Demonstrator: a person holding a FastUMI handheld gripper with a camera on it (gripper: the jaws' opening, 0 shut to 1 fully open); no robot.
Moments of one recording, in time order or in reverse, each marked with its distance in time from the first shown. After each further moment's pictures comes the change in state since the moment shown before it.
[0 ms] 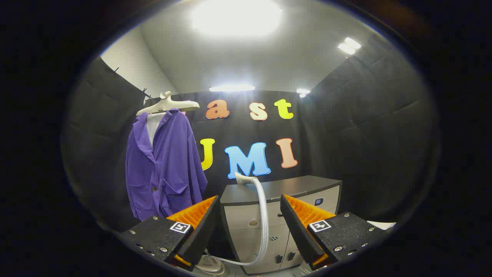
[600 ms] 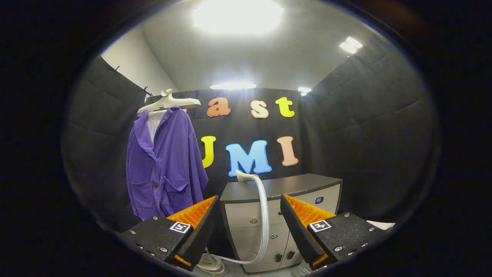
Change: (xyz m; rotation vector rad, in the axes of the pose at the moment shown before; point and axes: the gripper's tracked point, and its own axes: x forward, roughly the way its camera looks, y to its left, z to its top) arm -0.004 0.004 -0.003 -0.005 0.015 0.007
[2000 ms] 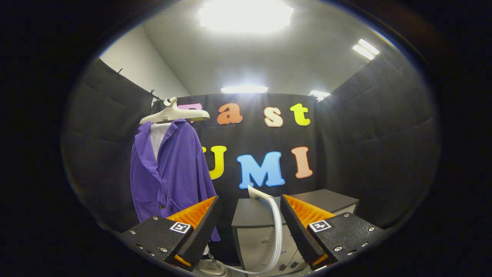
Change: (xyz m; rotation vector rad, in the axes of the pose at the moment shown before) arm 0.094 0.032 0.085 -0.023 -0.013 0.102
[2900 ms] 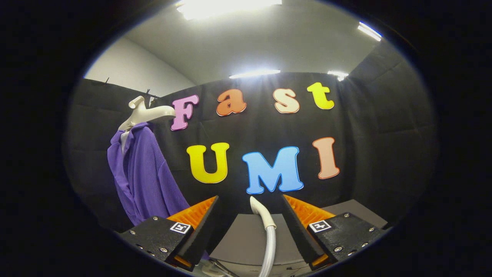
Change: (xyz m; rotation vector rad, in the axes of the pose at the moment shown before) arm 0.222 -0.062 0.012 0.102 0.153 0.182
